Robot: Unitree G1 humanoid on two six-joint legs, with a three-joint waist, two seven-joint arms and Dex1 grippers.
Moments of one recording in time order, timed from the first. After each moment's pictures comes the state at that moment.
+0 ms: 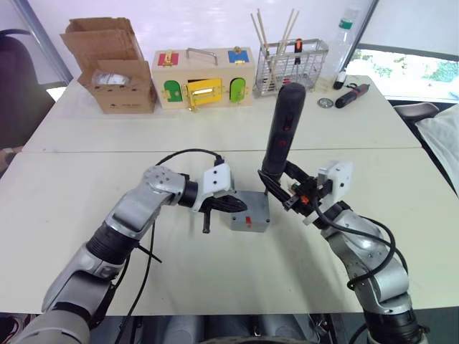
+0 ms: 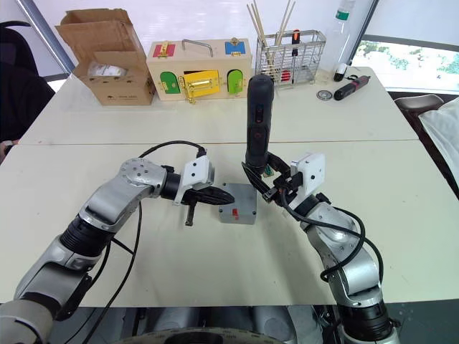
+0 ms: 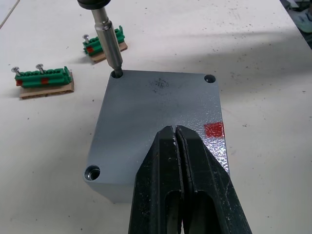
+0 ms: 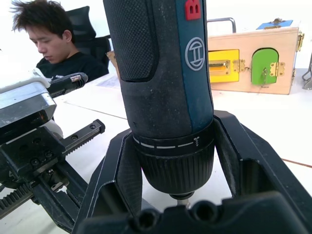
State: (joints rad) left arm -0.60 0.53 -0.41 -0.10 -0.22 0.49 -1.15; right arm -0.04 -0.36 0.05 -0.54 0.35 0.36 0.43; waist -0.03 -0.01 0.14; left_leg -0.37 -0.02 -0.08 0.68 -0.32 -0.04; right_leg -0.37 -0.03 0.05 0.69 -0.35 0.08
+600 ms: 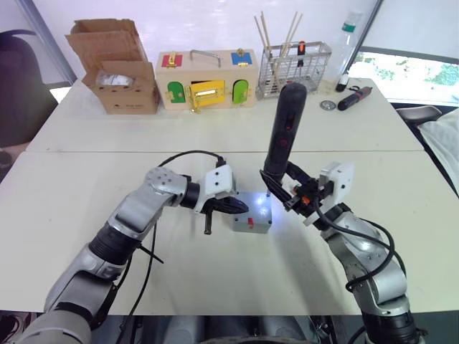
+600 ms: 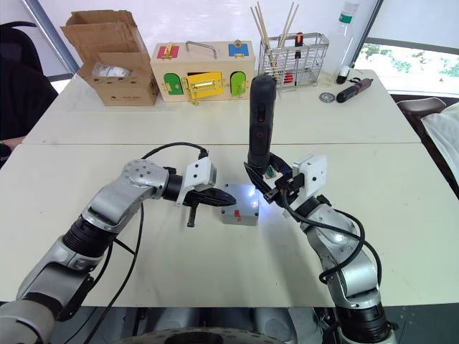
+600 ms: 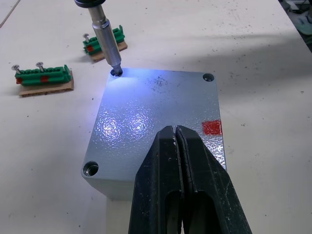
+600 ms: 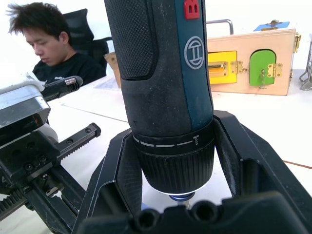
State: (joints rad) left arm -0.60 0.51 -0.41 -0.09 -0.22 0.49 -1.15; right arm -0.05 -0.34 0.04 -0.53 0.34 0.34 0.42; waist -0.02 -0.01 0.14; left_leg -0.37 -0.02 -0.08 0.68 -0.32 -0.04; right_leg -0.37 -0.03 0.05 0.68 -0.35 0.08
